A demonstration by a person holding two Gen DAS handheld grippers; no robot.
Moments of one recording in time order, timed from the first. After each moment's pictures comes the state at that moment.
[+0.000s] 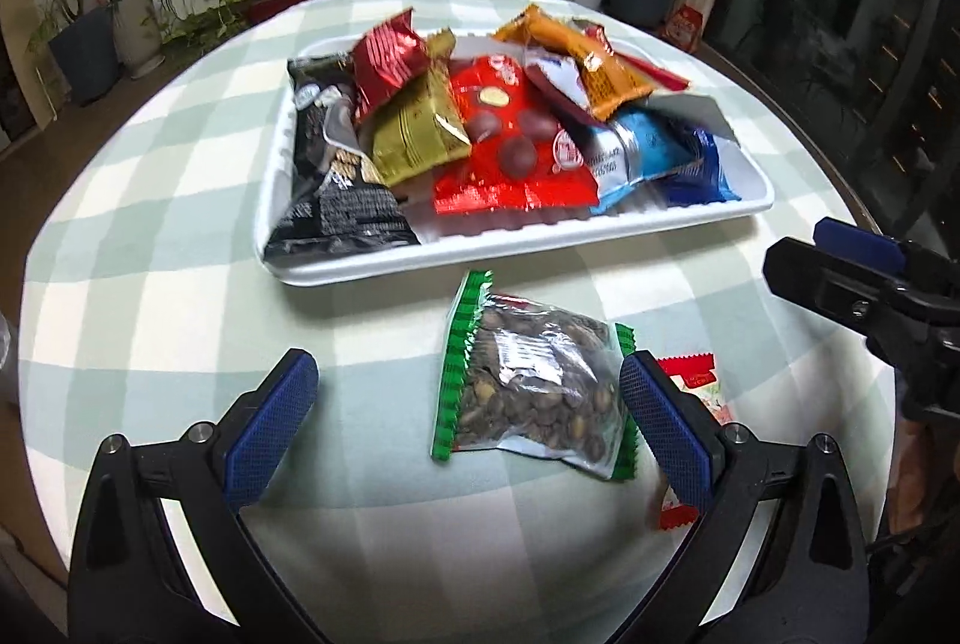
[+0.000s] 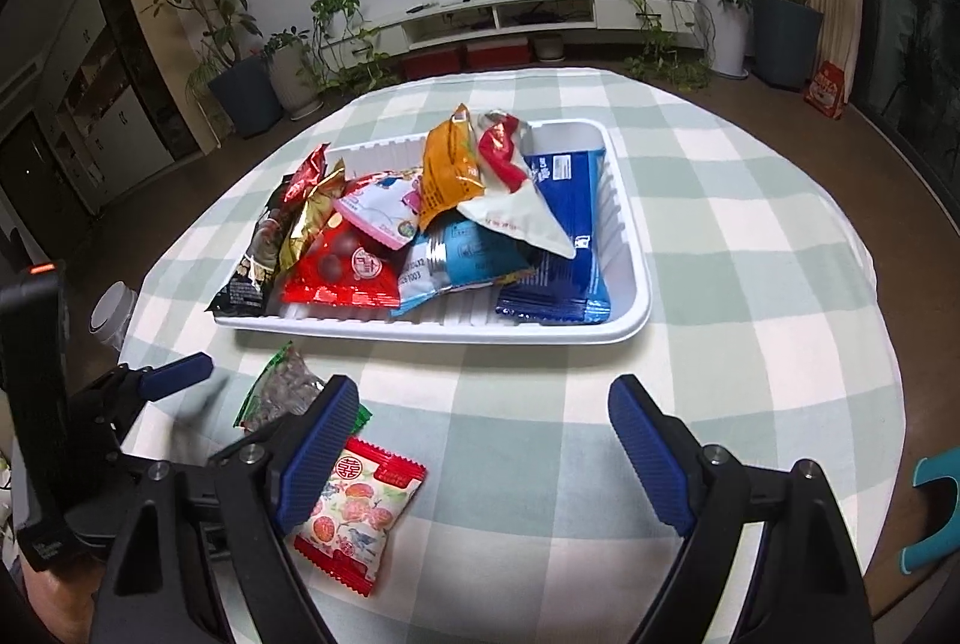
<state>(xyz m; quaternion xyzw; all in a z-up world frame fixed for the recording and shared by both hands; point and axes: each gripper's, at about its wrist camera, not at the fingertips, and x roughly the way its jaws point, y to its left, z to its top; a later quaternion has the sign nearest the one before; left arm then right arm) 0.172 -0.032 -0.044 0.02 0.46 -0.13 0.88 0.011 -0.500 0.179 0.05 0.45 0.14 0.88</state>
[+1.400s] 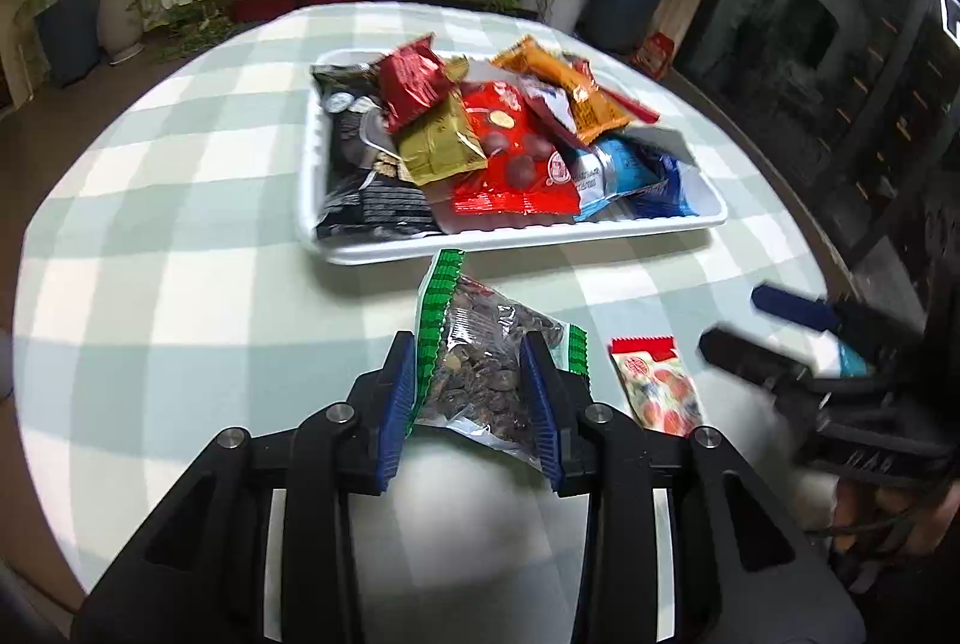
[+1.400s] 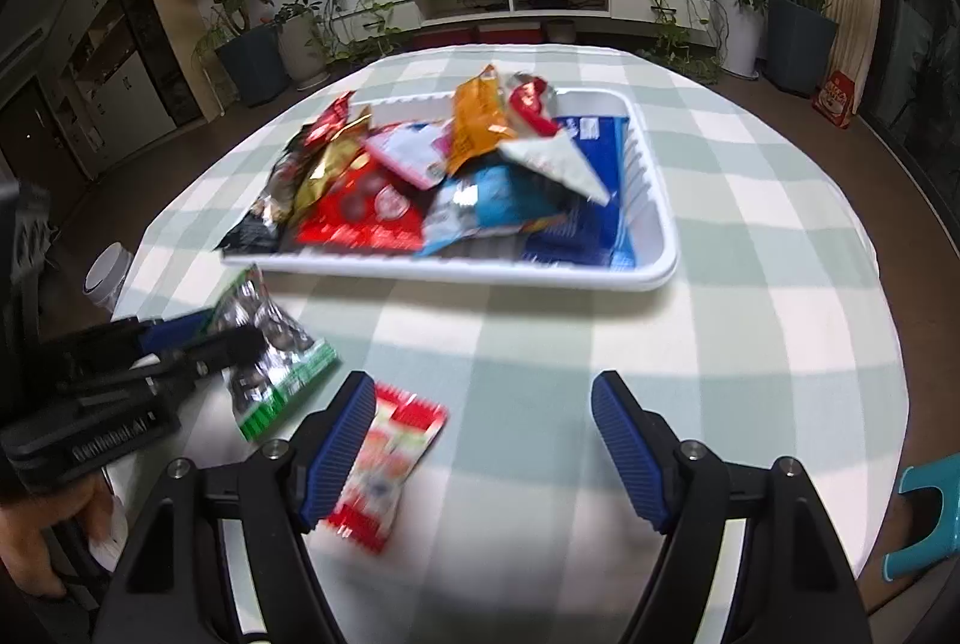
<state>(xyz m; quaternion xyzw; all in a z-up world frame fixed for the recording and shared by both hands) 0.151 0.006 -0.024 -0.03 0.44 -0.17 0.88 -0.015 -0.480 0.169 0.01 0.46 0.15 0.87</state>
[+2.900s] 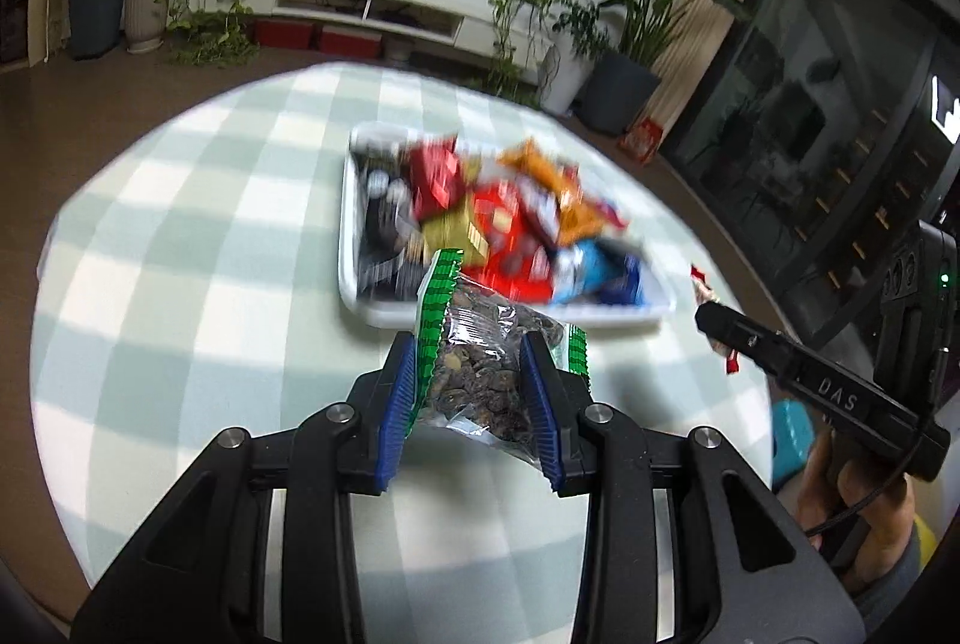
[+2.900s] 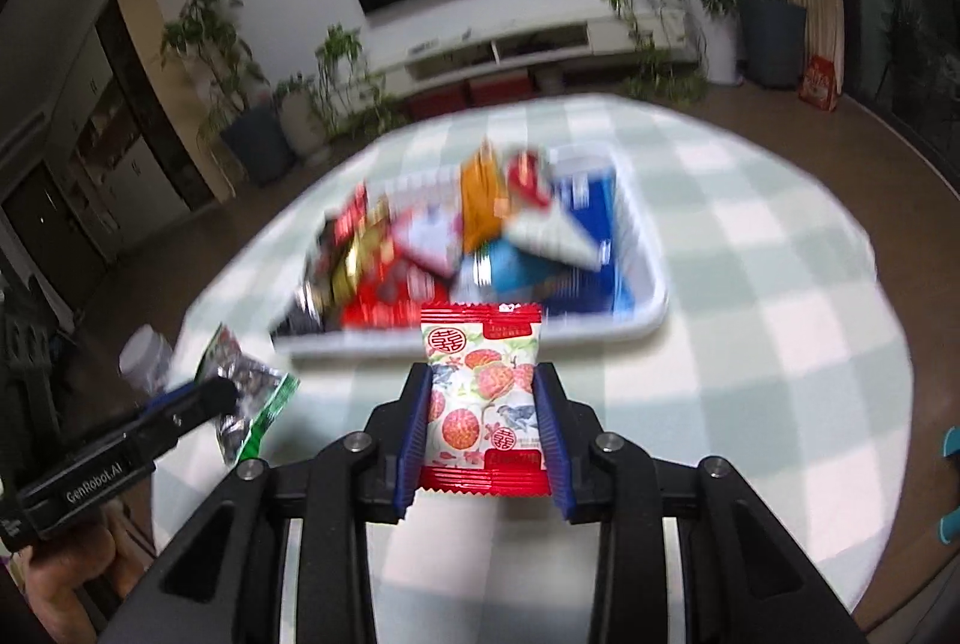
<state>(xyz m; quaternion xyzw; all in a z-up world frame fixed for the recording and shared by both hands) 0.133 0.040 0.026 -0.12 0.37 -0.18 0.90 -0.018 -0.498 0.208 0.10 0.40 0.14 0.90</state>
